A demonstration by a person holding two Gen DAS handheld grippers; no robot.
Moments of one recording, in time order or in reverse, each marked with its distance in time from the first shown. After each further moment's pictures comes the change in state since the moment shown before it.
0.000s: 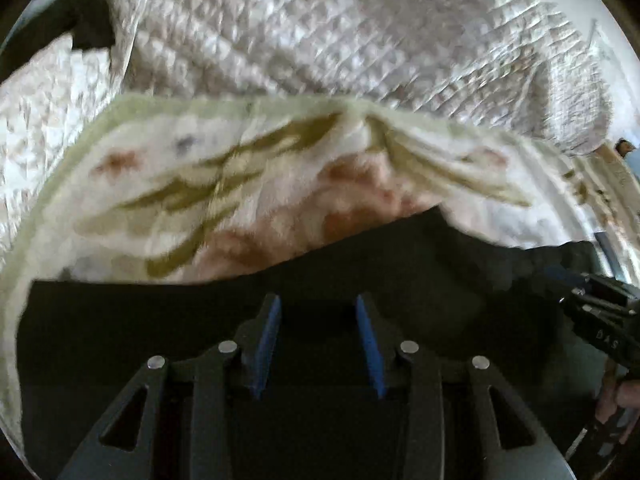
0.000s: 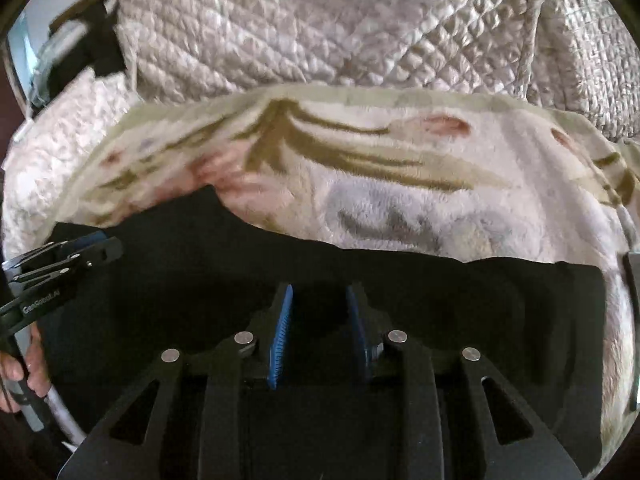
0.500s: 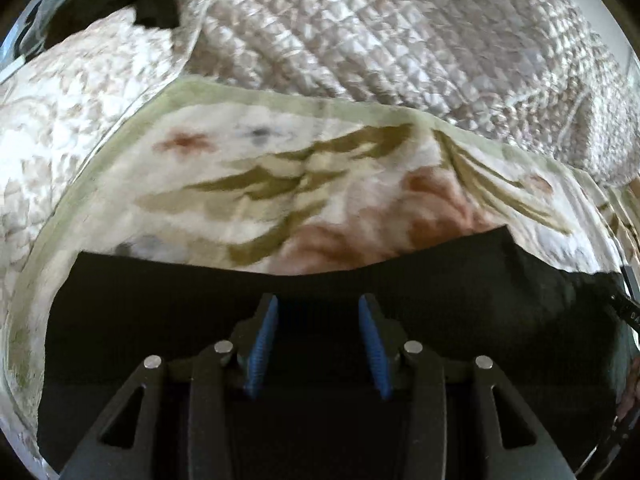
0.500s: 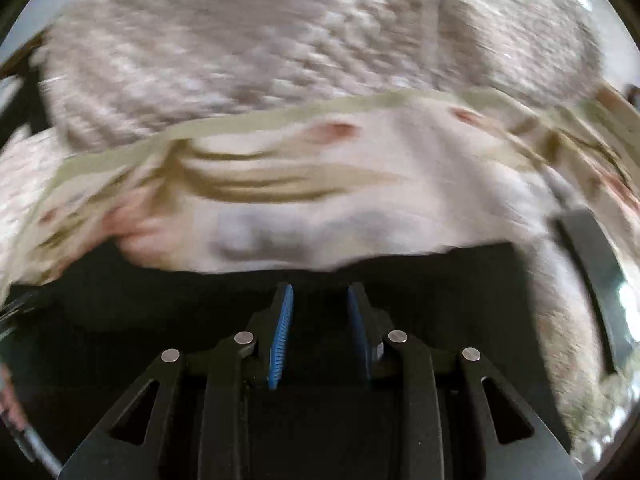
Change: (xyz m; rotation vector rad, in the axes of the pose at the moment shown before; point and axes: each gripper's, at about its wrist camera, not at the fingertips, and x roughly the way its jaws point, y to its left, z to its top) left arm -0.011 0.046 -0.006 -0.117 -0.035 0.111; right arm -0.026 -0.069 -0.005 0.252 -0.067 -0.218
